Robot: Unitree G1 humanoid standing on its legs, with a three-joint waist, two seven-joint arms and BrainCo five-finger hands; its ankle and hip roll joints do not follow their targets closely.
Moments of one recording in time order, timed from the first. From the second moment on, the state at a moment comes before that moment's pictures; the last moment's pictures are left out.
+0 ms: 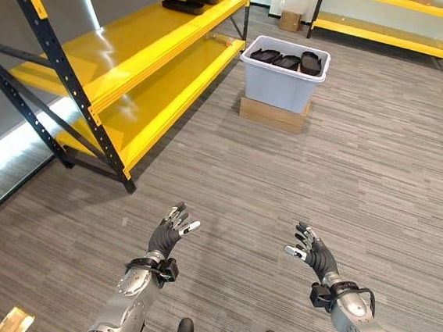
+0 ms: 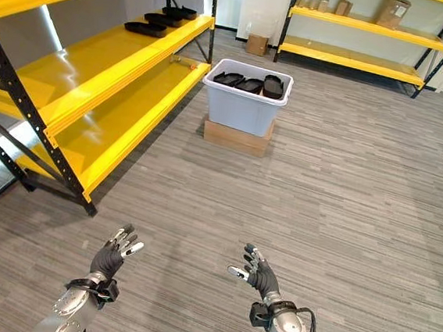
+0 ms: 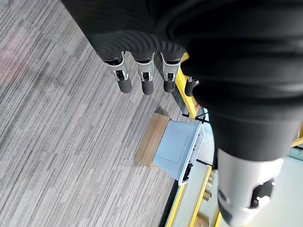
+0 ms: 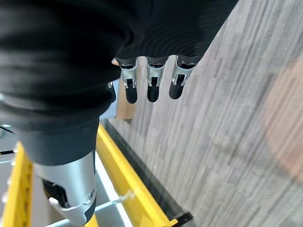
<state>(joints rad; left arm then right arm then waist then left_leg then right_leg) 0.17 0.33 -0.24 0.22 -0.61 -0.12 0.05 0.14 -0.36 0.34 0.27 0.47 -0.08 0.00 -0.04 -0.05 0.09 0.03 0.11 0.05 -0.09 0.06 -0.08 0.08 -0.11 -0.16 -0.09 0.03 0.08</state>
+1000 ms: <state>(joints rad) 0.05 0.41 -0.23 0.17 -0.61 -0.13 0.05 0.07 -0.29 0.37 0.29 0.49 -0.09 0.00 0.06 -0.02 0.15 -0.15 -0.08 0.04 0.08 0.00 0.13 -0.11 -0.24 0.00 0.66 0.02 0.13</state>
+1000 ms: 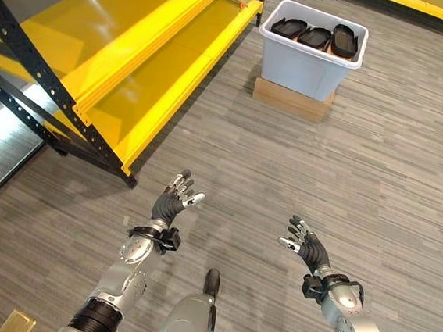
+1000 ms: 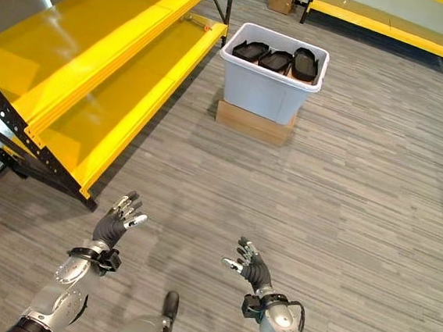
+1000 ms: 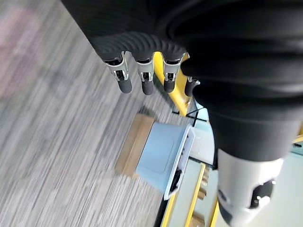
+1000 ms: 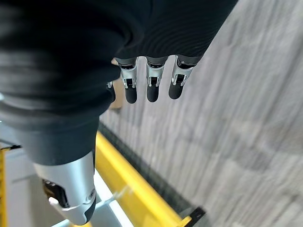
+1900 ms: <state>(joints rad) 0.14 0.35 -0.23 0.19 -0.62 -0.13 0.04 0.13 -0.42 0.36 0.25 0.49 -0.09 0.01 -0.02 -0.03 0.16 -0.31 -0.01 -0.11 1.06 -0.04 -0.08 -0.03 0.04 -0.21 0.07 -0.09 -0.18</state>
